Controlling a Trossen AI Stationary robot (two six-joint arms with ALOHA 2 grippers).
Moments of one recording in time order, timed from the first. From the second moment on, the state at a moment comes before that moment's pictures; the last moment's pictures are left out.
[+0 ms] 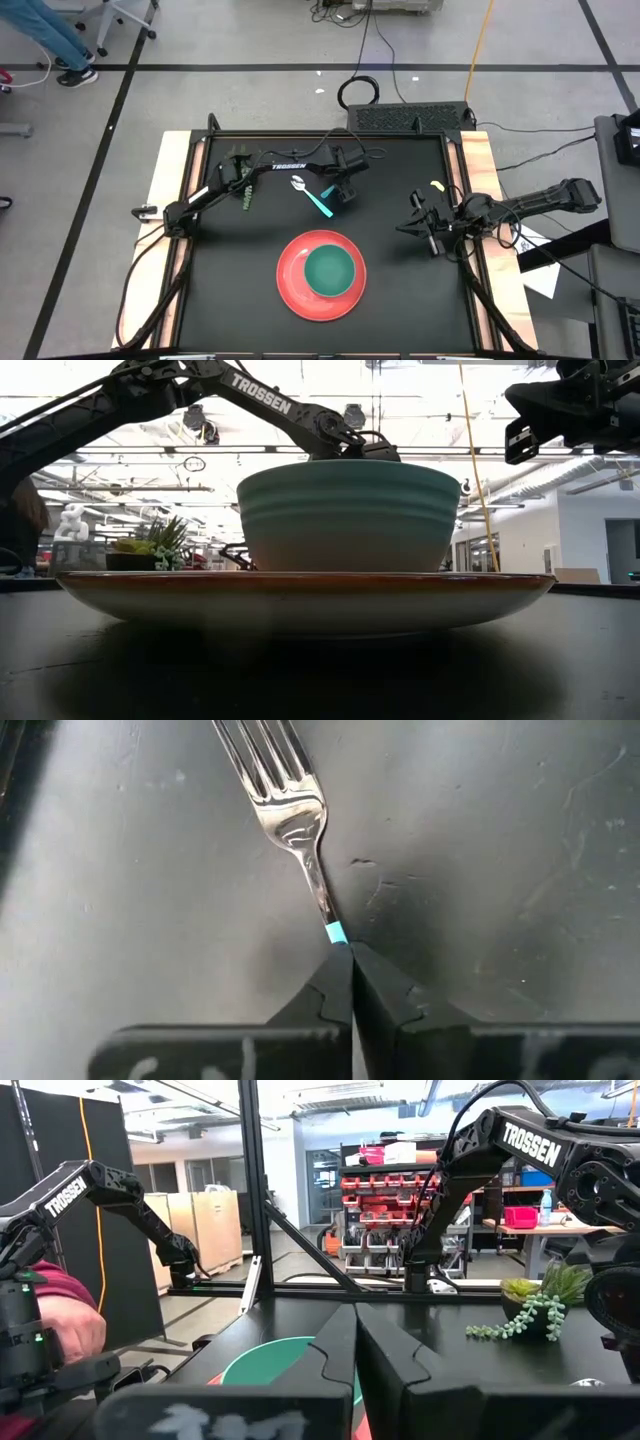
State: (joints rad) left arm 0.28 2.44 2.07 -0.86 -0.20 -0.06; right arm 0.14 0.49 0.02 0.63 -0.10 0.07
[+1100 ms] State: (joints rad) left arm 0.27 2.44 2.07 -0.79 -0.17 -0.07; right arm 0.14 0.49 0.02 0.63 -0.11 0.04
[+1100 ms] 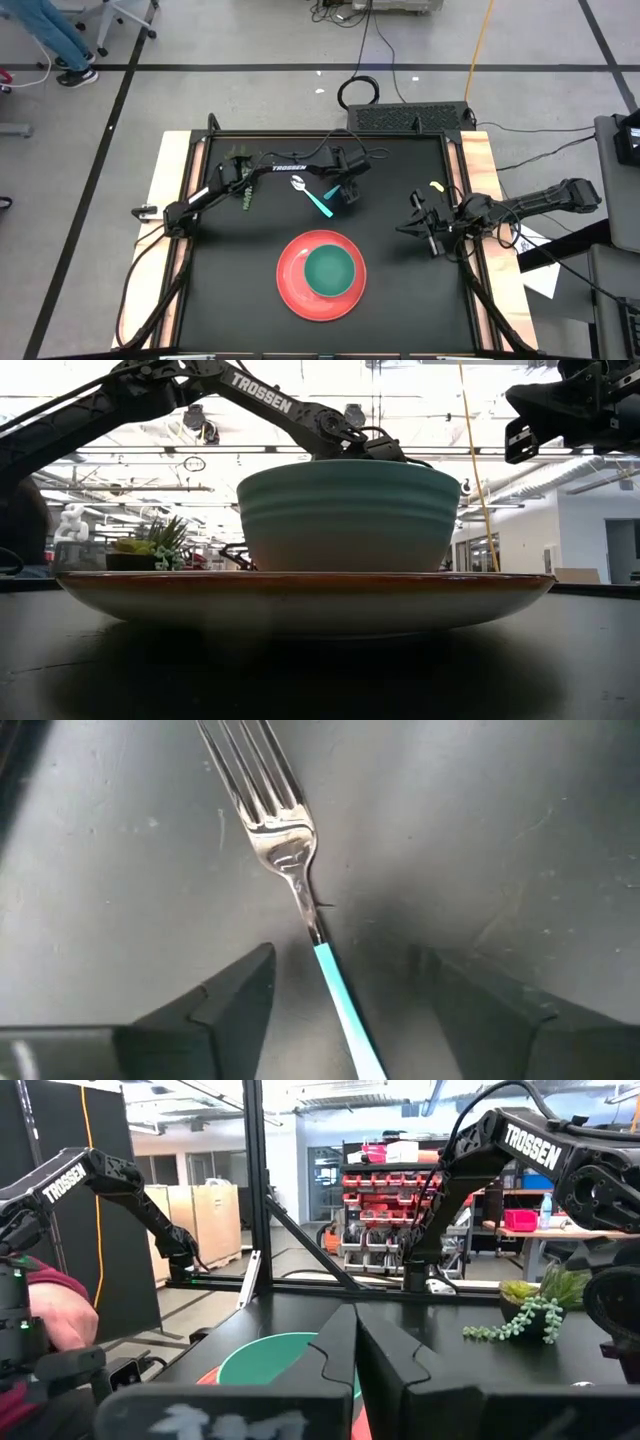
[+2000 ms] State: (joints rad) left arm 0.27 2.44 2.07 -0.73 -0.21 0.00; right arm 0.14 0.49 0.02 0.66 -0.11 0.09
